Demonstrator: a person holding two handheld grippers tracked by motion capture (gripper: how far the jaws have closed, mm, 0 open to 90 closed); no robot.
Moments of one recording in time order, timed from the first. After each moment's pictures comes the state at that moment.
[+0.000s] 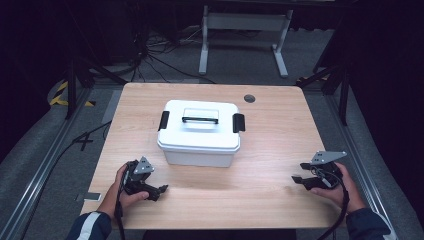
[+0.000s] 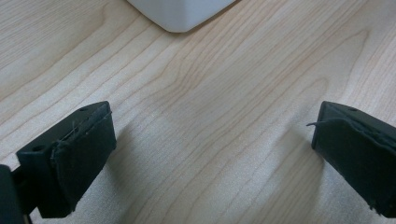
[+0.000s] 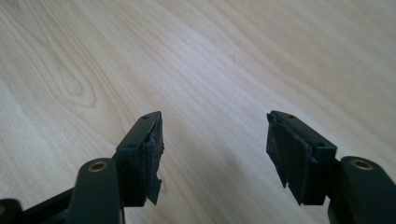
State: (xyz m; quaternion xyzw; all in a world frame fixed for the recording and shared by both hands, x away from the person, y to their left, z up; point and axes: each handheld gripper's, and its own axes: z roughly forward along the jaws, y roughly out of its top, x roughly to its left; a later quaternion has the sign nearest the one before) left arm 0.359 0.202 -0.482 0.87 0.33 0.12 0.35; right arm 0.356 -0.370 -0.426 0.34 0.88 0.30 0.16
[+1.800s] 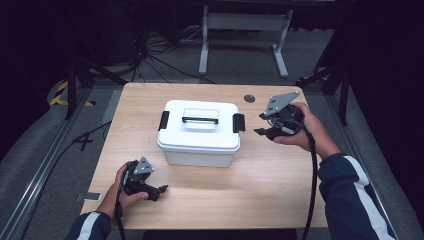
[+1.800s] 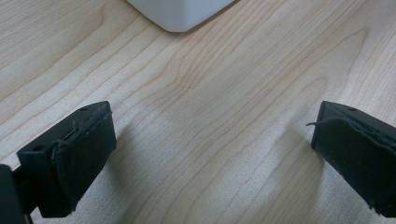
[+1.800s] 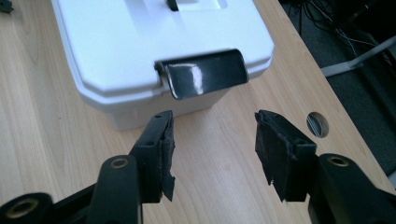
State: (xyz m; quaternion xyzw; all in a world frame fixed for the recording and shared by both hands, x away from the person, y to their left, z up) left arm 0.358 0.202 -0.482 0.87 0.33 0.12 0.35; right arm 0.430 -0.222 -0.278 0.16 0.93 0.27 0.21
